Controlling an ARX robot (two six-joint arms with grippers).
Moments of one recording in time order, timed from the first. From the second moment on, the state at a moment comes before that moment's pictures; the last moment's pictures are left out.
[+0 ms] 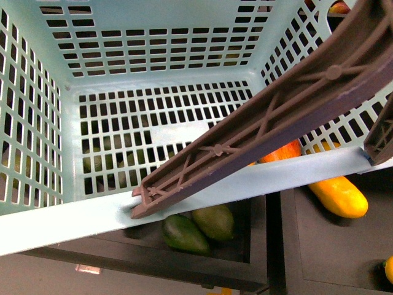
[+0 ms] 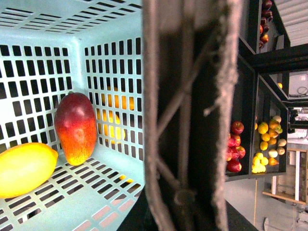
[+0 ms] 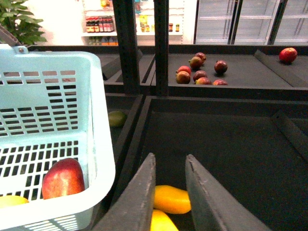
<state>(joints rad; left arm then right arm) -0.60 1.57 1.29 -0.32 0.24 -0.93 0.00 0.01 0.02 0.00 0.00 0.00</state>
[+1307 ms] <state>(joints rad) -0.61 1.57 1.29 -0.32 0.24 -0.93 0.00 0.00 0.02 0.00 0.00 0.00</state>
